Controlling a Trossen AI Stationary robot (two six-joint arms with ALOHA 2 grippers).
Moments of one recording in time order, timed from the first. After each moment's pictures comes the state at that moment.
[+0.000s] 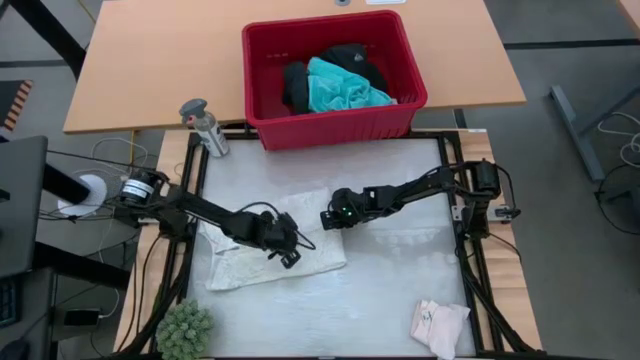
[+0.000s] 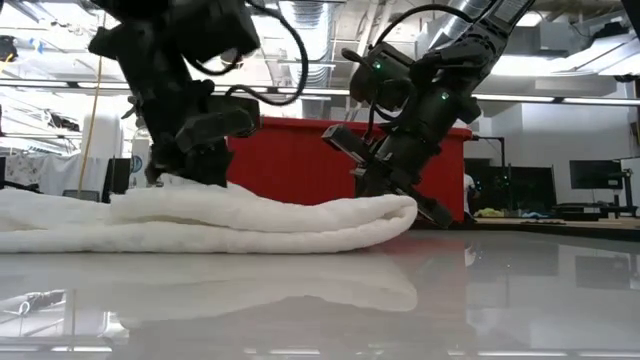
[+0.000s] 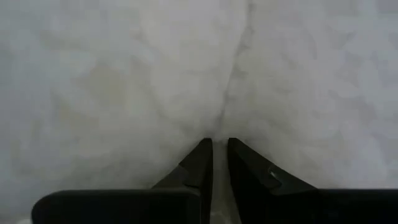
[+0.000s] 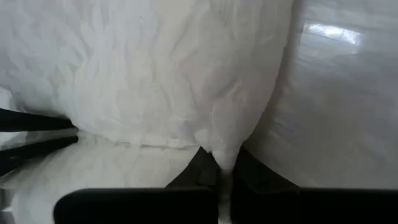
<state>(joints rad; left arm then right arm) -0.20 1.68 0.86 -0.39 -0.25 -0.83 -0.08 1.86 0.97 -0.08 -0.02 1.18</state>
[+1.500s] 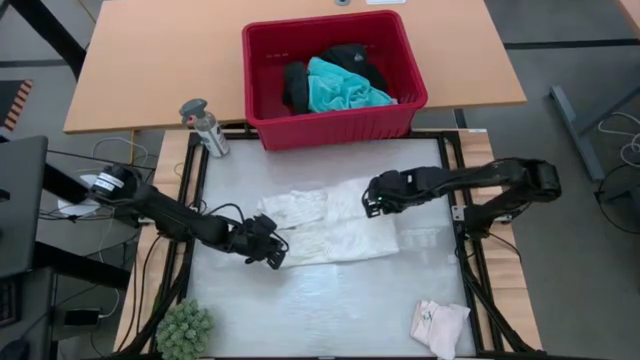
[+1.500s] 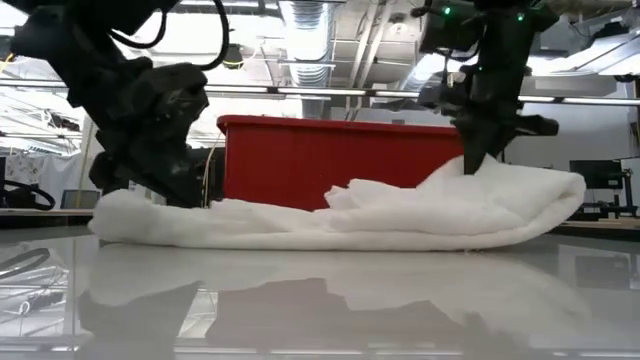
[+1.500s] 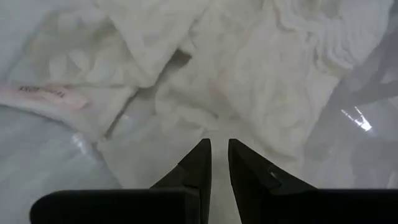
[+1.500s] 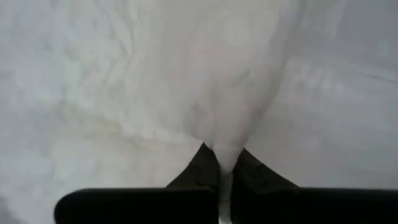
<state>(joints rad) -0.32 1.42 0.59 -0.07 -0.38 -1.06 -0.09 1.38 0.96 -0.84 0.16 1.18</state>
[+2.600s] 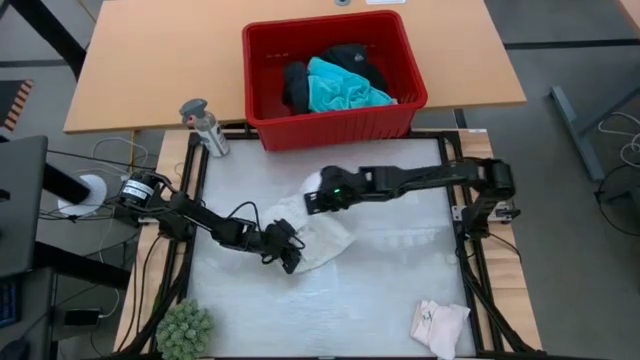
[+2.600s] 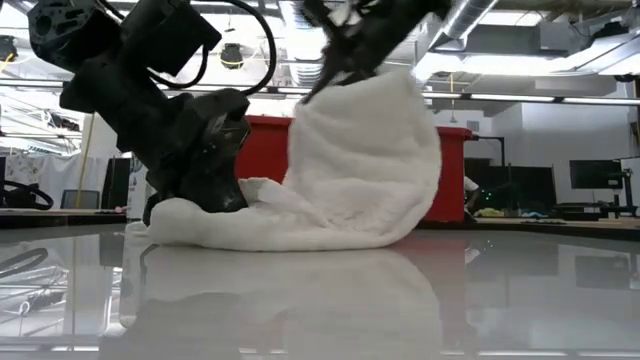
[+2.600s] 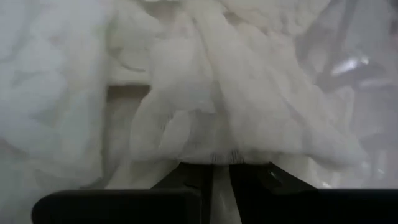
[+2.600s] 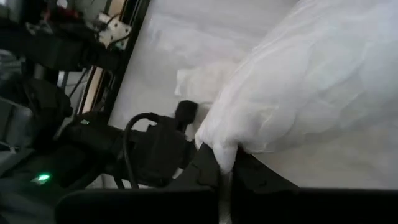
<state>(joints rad) -0.24 1.68 0.59 0.37 -0.18 -0.93 -0.04 1.76 1.41 -0.38 0.05 1.12</state>
